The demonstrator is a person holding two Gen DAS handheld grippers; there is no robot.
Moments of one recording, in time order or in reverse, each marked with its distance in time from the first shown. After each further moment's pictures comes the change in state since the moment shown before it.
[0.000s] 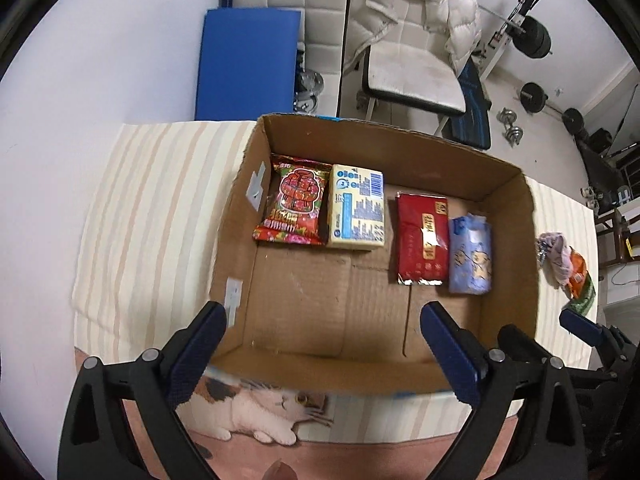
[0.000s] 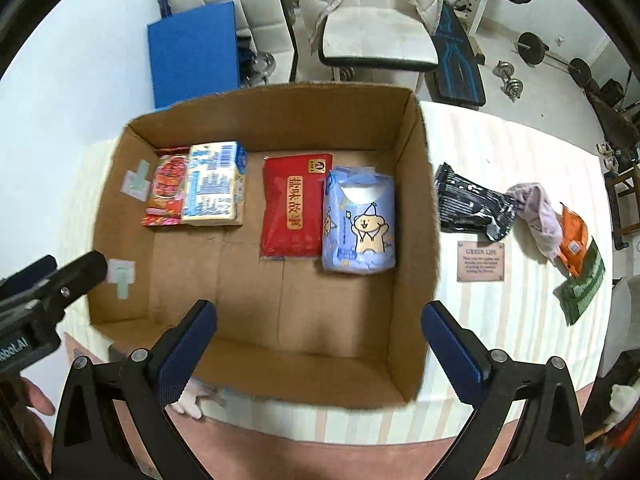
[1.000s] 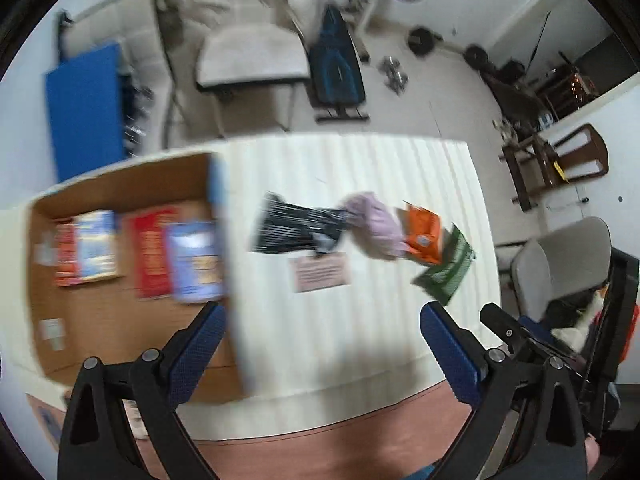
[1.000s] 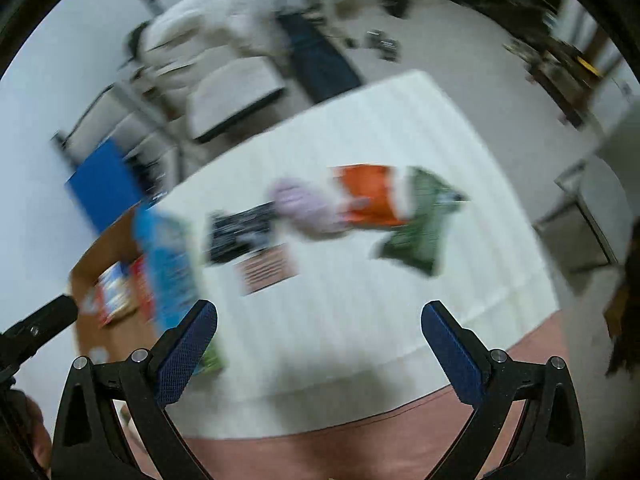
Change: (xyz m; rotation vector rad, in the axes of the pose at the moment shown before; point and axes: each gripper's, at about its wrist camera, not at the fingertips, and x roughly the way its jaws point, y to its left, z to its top) left arm 0.023 -0.307 0.018 0.246 0.141 -0.251; right arm -0.078 -0.320 -0.061 0.505 -0.105 0.000
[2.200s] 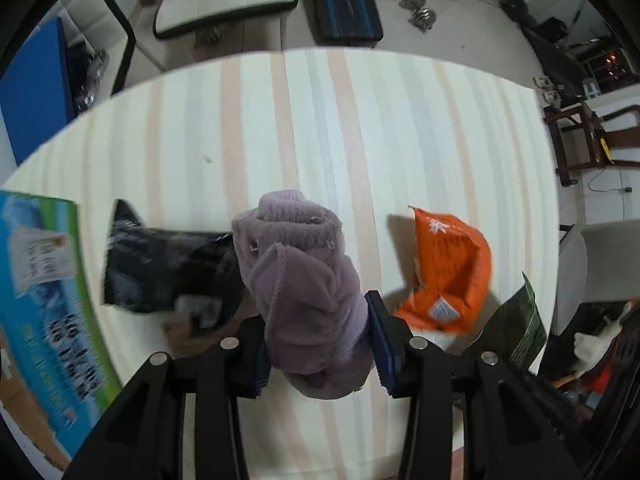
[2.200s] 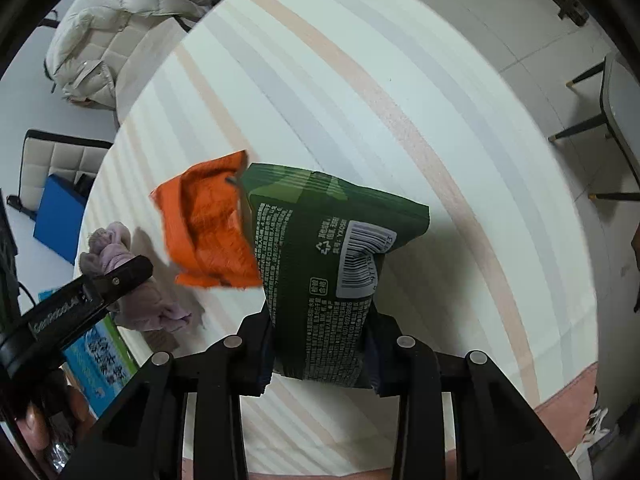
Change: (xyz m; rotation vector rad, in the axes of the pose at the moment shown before) left arm 0.169 -0.092 0.055 -0.009 0.166 0.110; right arm 0.181 -0.122 0.074 0.188 0.289 0.079
